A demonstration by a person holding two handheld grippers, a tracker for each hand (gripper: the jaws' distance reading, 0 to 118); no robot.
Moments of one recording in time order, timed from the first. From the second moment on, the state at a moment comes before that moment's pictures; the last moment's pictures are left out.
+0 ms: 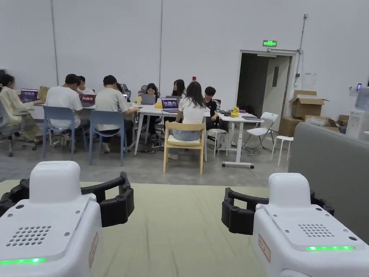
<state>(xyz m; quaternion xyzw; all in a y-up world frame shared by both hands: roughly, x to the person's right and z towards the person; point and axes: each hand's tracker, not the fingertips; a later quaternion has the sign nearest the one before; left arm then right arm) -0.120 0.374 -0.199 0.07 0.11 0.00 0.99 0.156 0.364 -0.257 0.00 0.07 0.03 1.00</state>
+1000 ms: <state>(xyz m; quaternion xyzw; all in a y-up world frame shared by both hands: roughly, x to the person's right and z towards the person) -0.118 0.365 -0.204 0.05 0.11 -0.01 0.99 0.152 0.361 -0.265 -0.04 0.04 0.04 1.00</state>
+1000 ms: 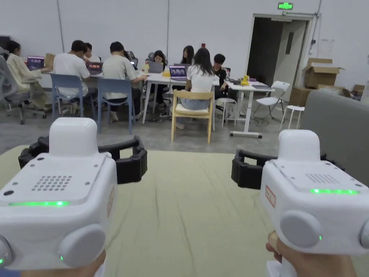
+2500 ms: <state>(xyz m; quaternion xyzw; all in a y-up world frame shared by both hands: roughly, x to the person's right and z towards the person) -0.110 0.340 -0.236 -0.07 0.10 0.00 0.99 0.149 0.338 -0.267 -0.08 0.04 0.02 1.00</state>
